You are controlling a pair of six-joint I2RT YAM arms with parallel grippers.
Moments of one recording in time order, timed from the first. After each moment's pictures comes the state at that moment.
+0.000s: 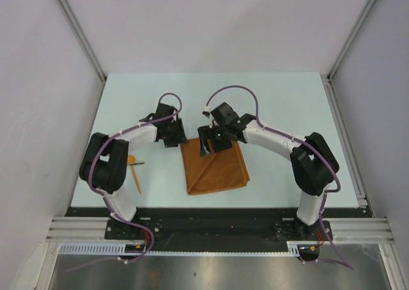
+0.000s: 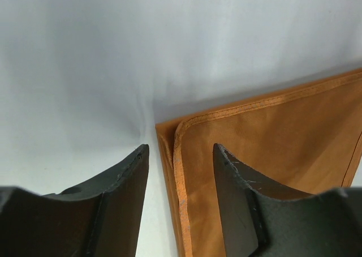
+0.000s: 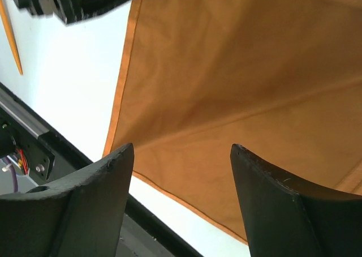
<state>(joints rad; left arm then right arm) -0.33 1.74 1.03 -0.32 0.11 -0.56 0.73 1.83 1.38 -0.51 -0.27 0.38</state>
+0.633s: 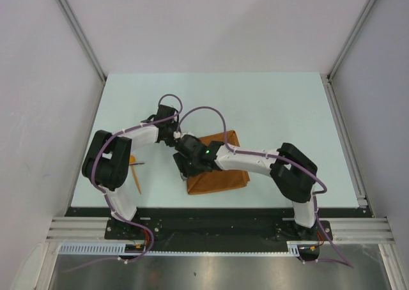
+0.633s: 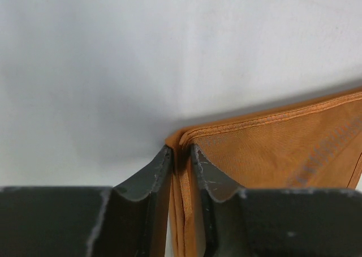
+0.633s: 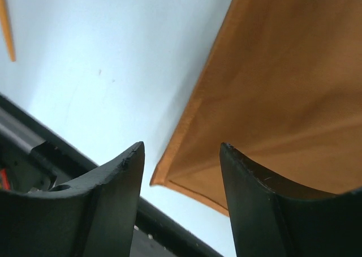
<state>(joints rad) -0.33 1.78 1.02 -0.25 0.10 -0.59 1.08 1.91 1.40 -0.45 0.04 0.56</state>
